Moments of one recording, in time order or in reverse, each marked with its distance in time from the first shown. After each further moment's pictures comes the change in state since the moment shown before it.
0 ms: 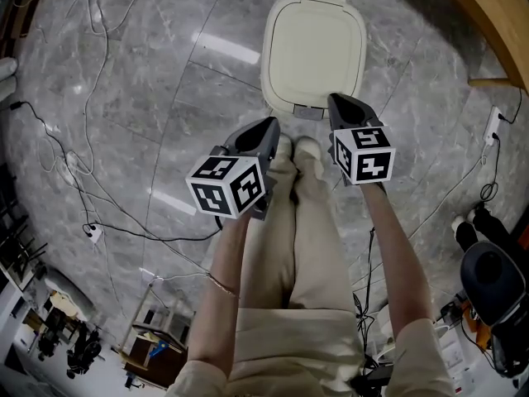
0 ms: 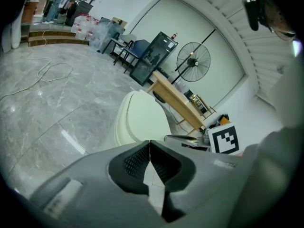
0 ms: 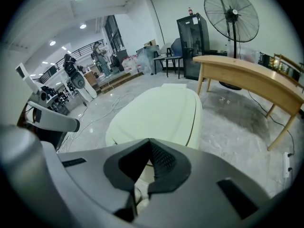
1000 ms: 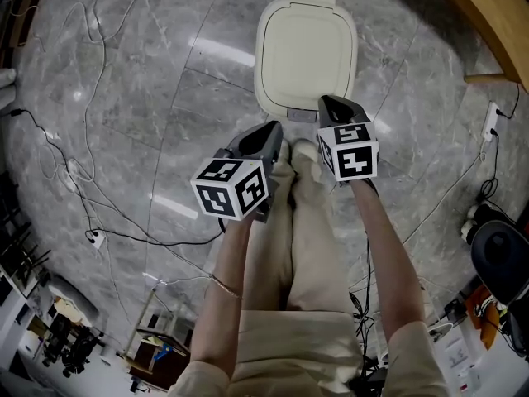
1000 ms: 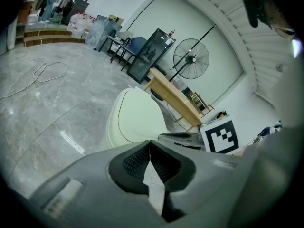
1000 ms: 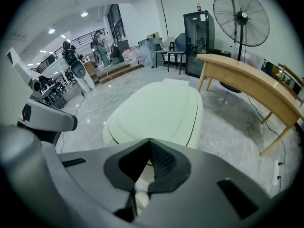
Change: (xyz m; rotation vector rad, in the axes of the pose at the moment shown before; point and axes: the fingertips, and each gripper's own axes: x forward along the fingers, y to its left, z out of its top) left arm 0.011 -0.015 -0.002 0.024 0.030 -0.015; right arm 0.006 0.000 -0.003 -0.059 0.094 -0.044
